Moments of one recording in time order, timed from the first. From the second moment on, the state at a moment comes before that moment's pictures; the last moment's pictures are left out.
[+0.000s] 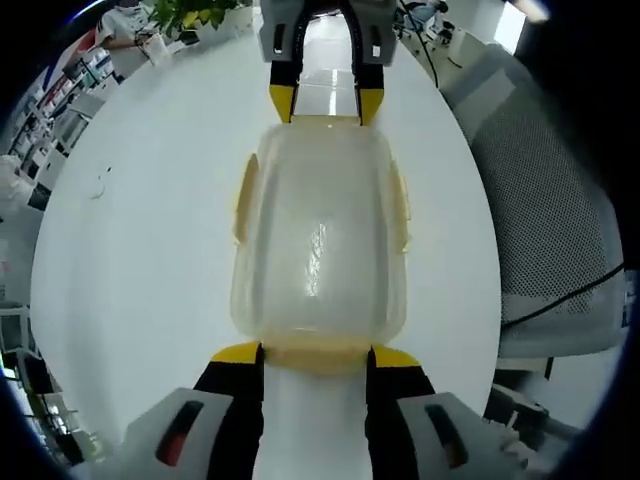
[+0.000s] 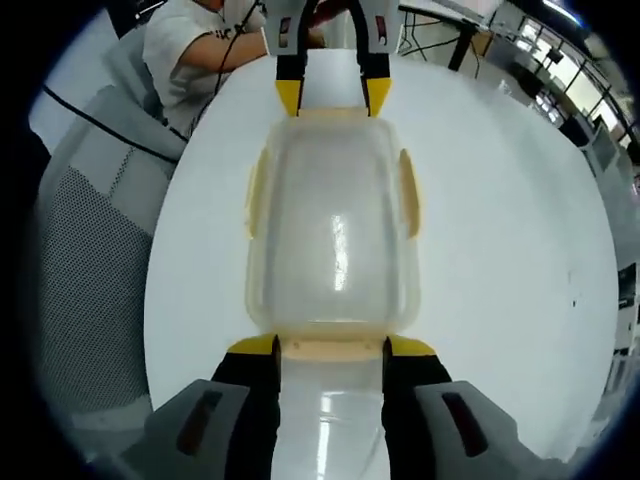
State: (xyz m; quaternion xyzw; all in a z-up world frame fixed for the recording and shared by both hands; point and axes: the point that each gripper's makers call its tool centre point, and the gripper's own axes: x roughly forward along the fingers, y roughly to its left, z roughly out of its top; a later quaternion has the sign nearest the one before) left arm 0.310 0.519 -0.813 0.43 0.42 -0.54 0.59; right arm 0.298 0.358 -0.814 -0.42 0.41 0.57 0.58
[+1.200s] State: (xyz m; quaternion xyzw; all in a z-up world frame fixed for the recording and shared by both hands) left arm 0.327 0.473 -0.760 0.42 0.39 -0.56 0.59; right arm 0.308 0.311 -0.773 -0.41 0.41 0.56 0.60
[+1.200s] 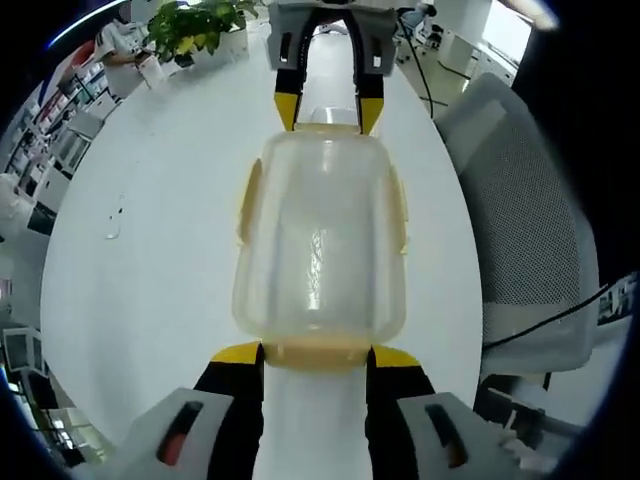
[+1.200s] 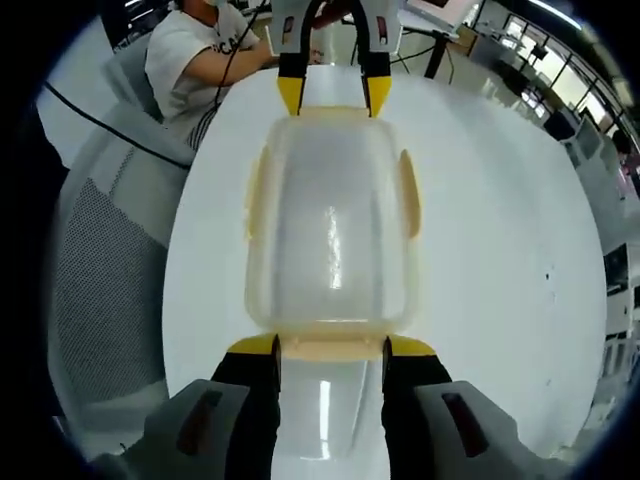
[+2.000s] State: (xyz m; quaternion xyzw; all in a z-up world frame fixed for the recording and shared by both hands) left arm 0.329 0.414 -0.763 0.42 0.37 -0.59 0.58; right arm 0.300 0.254 -0.773 -0.40 0.43 0.53 0.61
